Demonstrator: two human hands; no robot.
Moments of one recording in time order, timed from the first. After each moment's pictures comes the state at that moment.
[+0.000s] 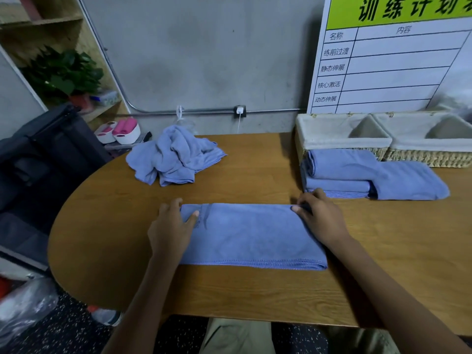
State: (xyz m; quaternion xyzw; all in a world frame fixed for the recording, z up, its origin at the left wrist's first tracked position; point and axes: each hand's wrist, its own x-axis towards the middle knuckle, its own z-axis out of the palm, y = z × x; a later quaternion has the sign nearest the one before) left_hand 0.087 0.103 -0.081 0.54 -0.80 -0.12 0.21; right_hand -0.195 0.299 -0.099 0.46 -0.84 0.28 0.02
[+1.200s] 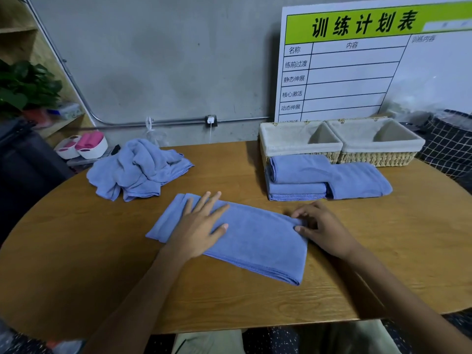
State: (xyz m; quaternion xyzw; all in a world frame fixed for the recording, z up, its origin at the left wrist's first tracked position) left_hand -0.007 0.129 -0.085 0.18 -0.98 -0.02 0.08; right_hand -0.236 0.383 -0.087 0.47 -0.80 0.36 -0.11
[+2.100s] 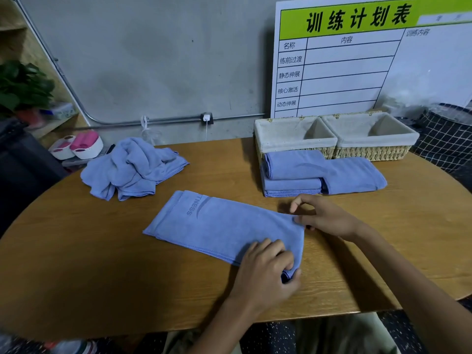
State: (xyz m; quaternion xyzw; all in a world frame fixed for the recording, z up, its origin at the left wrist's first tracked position) left_hand -0.034 0.300 -0.100 0.06 -0.94 -0.14 0.29; right_hand -0.248 0.384 -0.056 0.47 -0.73 0.41 -0.28
